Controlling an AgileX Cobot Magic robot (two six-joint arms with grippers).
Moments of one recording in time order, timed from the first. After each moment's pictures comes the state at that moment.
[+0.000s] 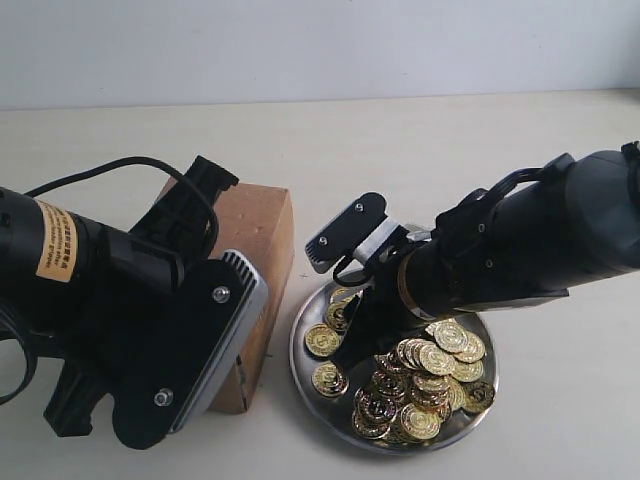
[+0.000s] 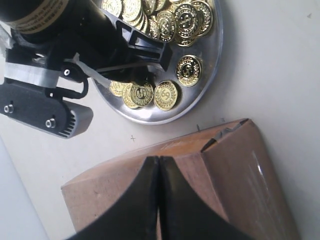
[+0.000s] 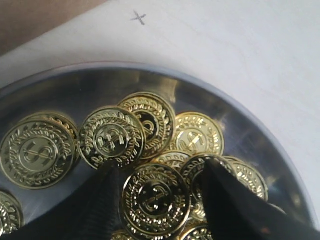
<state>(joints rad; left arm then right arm) -0.94 1.28 -0.76 -0.01 0.52 1.38 0.60 1.87 -0.77 -1.01 0.14 0.90</state>
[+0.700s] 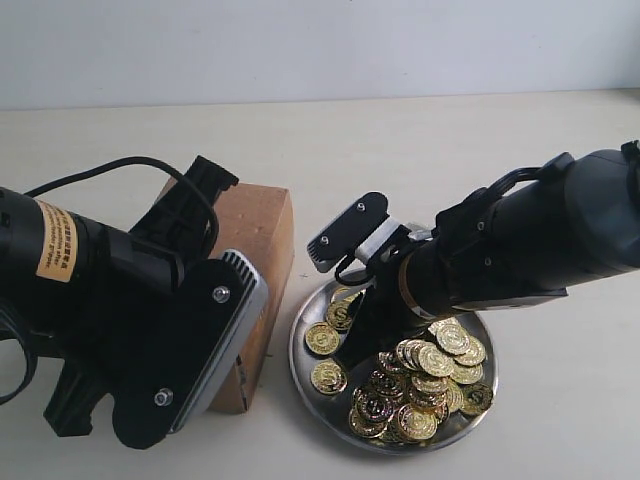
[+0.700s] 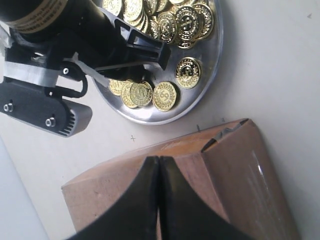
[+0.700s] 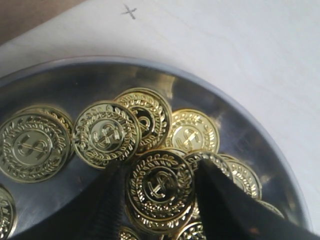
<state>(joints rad) -0.94 1.28 -0.76 -0.01 0.52 1.37 0.60 1.87 -0.78 -0.98 0.16 0.88</state>
